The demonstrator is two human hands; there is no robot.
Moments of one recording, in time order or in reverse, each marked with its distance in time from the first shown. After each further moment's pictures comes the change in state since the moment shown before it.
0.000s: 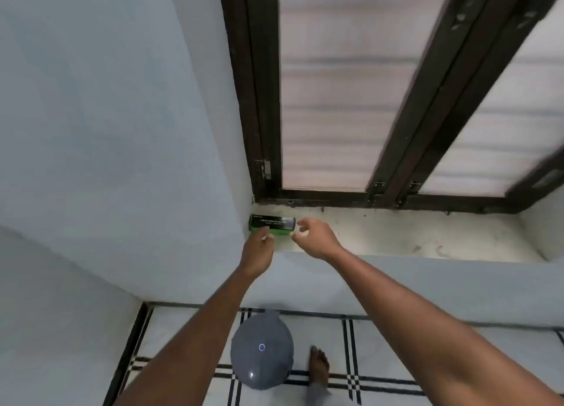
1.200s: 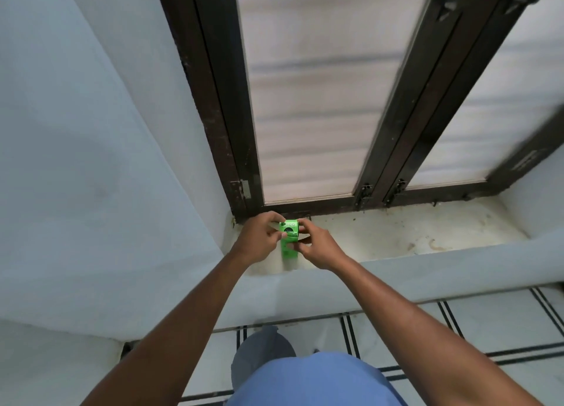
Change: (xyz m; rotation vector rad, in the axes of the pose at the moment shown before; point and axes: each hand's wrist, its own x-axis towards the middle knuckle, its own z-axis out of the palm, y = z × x) left_hand 0.091 0.058 -0.010 0.272 -0.189 0.487; right_hand 0.044 0.041 -0.008 0.178 0.057 -0.038
